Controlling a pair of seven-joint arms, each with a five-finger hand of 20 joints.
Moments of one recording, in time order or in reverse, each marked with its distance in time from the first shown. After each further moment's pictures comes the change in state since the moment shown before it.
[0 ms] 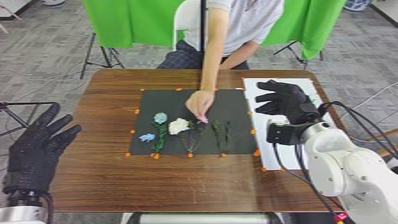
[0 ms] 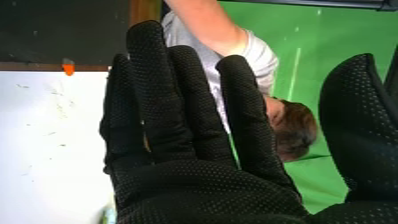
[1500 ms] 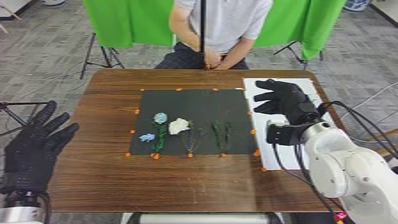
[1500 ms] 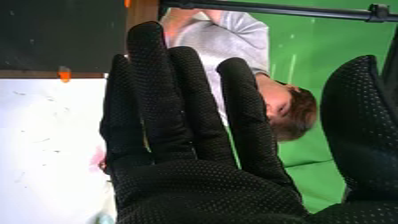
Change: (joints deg) left arm 0.9 0.5 -0.6 0.0 -0.6 -0.4 1.8; right arm -0.8 -0.6 1.1 -0.6 -0.6 -2.1 -0.1
